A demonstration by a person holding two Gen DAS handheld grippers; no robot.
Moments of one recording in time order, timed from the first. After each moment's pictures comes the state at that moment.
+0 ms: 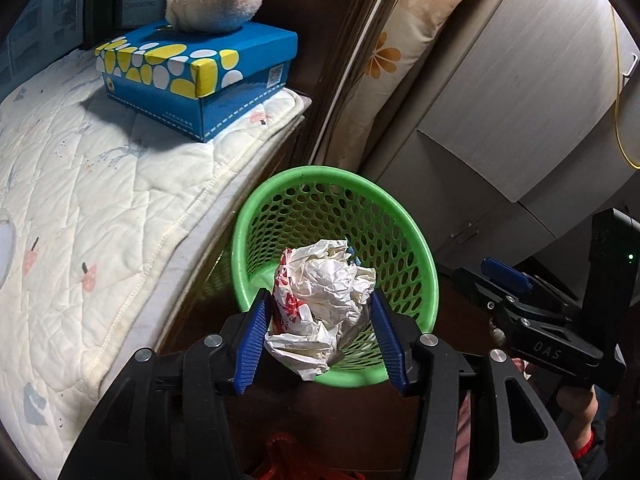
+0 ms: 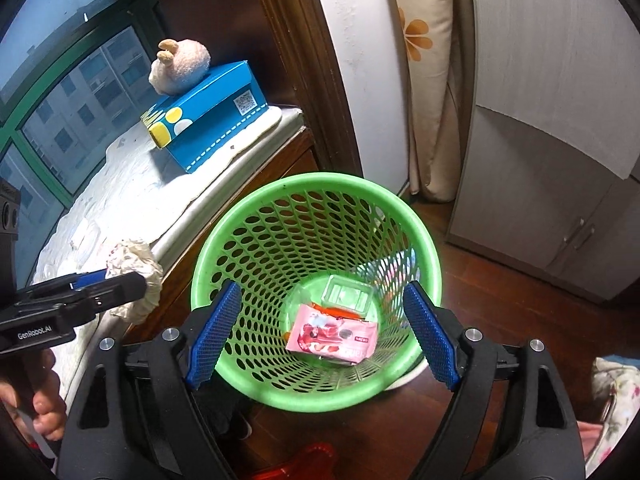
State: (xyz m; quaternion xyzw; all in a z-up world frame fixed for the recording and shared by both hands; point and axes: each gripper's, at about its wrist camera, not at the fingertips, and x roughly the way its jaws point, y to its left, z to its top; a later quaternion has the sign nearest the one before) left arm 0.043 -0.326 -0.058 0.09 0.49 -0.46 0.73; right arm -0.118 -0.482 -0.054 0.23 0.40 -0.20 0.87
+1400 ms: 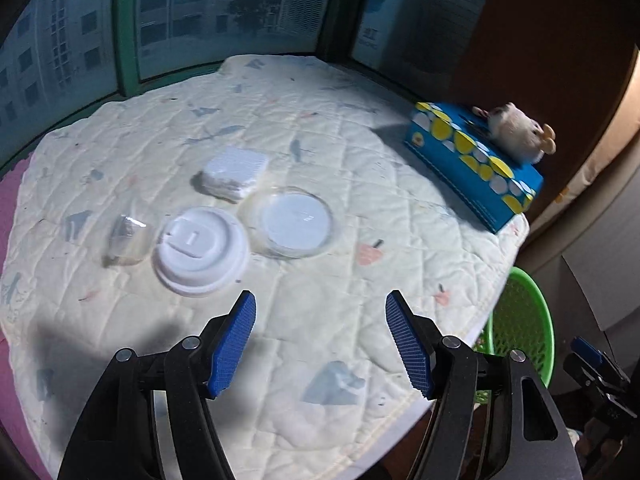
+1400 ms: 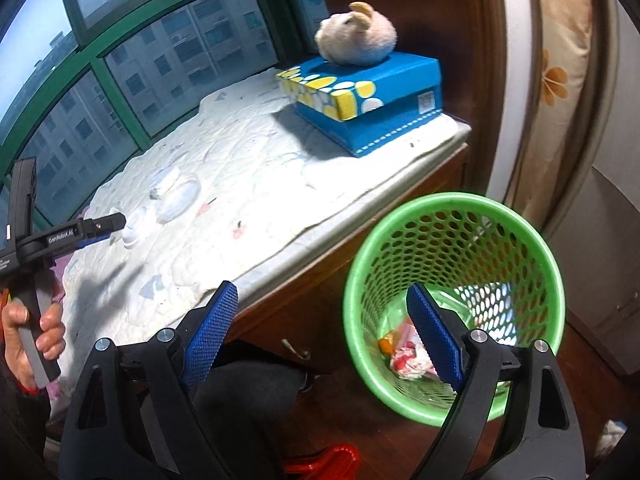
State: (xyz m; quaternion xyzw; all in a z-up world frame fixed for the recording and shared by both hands) left arm 0.158 -0.071 -0.033 -0.02 0.46 -0.20 0.86; right arm -0.032 -0.363 -0.029 0.15 0.41 -0.05 0.90
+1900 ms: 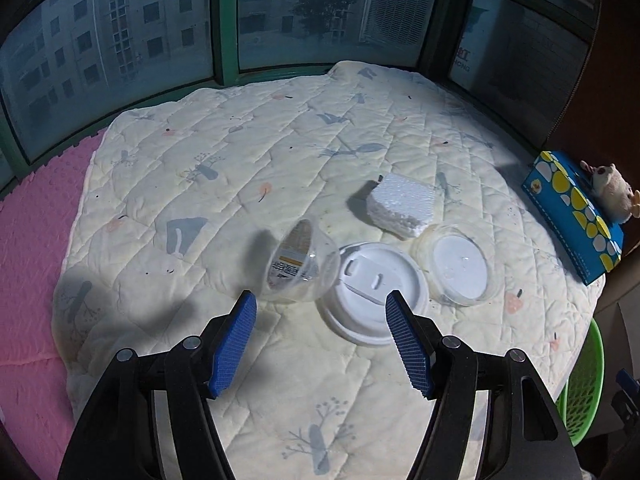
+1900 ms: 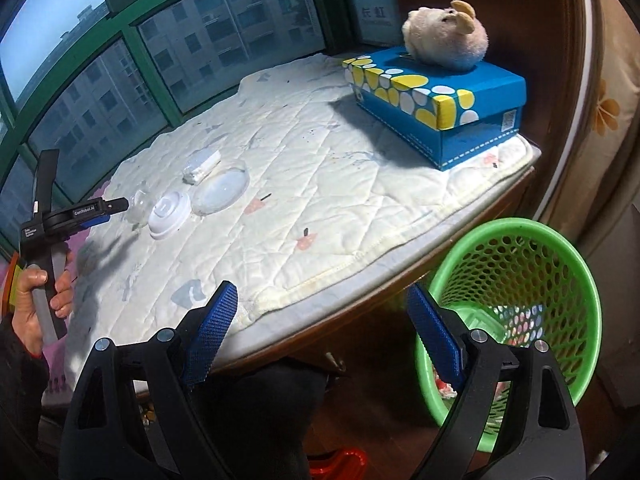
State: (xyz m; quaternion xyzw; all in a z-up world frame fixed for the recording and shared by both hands) left arm 0.225 0.029 -0.054 -0.02 0.47 -0.09 0.88; right arm 0.018 -0.309 -0.027 0.12 0.42 0.00 0.90
